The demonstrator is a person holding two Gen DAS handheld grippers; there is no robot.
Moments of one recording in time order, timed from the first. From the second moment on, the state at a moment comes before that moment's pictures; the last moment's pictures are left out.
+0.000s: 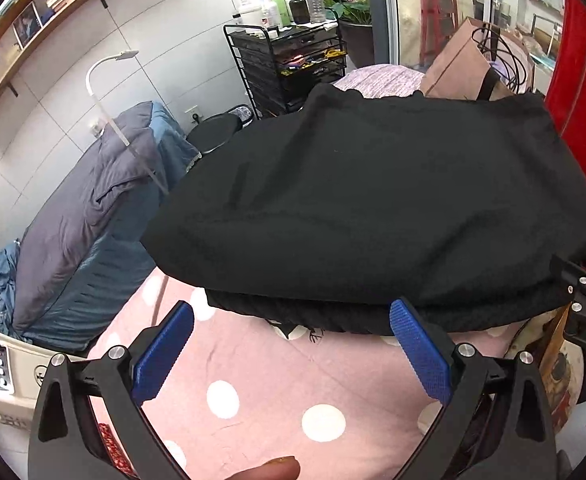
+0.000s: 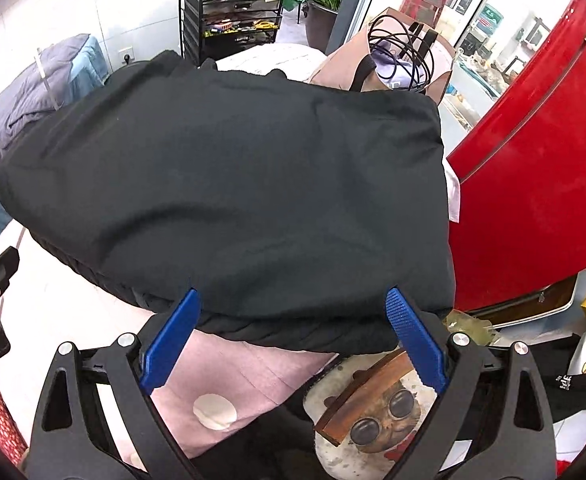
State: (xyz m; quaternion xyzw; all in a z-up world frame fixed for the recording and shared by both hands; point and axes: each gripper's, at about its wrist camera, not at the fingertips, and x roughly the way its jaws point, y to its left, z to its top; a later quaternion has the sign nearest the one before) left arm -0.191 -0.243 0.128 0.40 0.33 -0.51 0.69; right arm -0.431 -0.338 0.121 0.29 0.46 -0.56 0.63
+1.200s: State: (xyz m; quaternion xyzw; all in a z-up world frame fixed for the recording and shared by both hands) left arm -0.199 -0.246 0.119 0.41 0.33 -0.50 0.69; right arm -0.413 -0.333 0.110 0.26 0.48 -0.55 0.64
